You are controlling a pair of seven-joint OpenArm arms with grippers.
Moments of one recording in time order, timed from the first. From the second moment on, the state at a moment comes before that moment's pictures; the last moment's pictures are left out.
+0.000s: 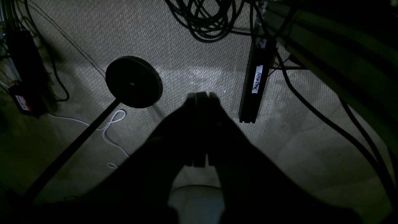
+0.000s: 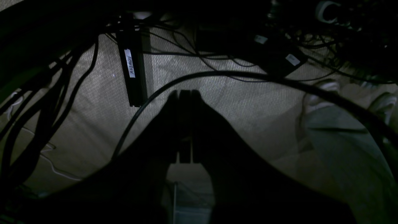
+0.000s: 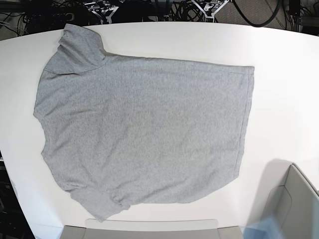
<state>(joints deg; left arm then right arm) 3.9 -0.8 -4.1 1.6 1.8 4.1 -2.3 -0.8 5.5 -6.6 2.7 2.3 5.8 0.1</state>
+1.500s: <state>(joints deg) 58.4 -2.6 -4.3 73.5 1.8 4.5 -74.6 -66.8 21.2 -6.4 90.4 28.9 5.4 50.0</state>
